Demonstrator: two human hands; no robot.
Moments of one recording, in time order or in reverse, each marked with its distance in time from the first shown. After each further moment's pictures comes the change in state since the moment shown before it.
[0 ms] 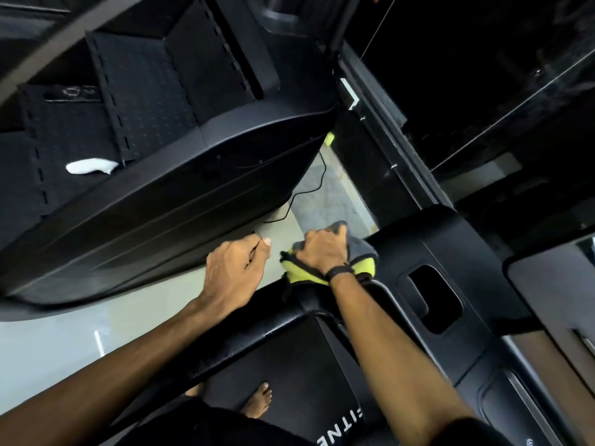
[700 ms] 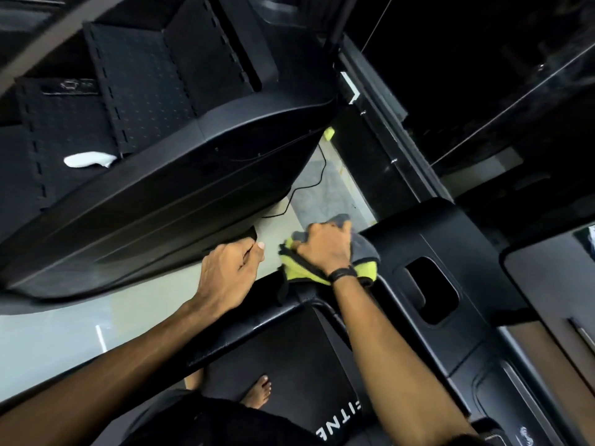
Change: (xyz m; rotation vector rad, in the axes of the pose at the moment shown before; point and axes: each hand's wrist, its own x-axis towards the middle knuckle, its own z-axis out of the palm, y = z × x) left_hand -0.013 -0.013 0.009 0.013 -0.057 -0.037; right_hand -0.014 0.007 0.008 0.094 0.174 0.037
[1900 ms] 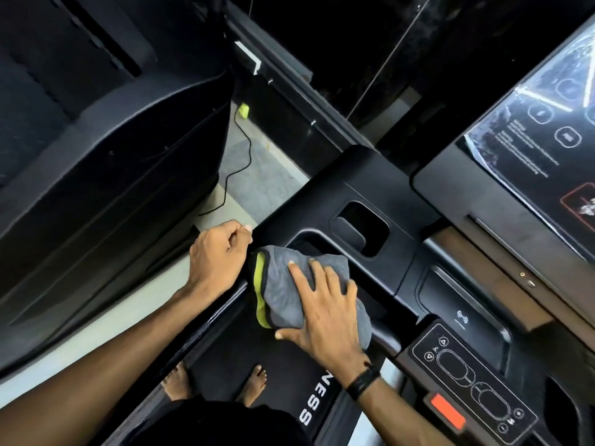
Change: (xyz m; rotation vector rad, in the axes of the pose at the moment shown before) left_hand 0.008 0.045 0.053 -0.138 -0.127 0.157; right_hand -0.212 0.032 0.038 -0.015 0.205 0.186
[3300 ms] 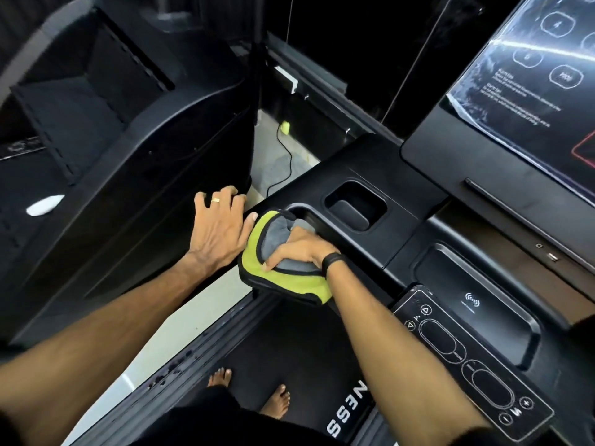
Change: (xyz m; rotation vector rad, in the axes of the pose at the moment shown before) left_hand -0.026 0.011 0.025 1.040 0.020 0.363; right_hand 0.078 0.034 -0.005 0.800 -0.694 0.143
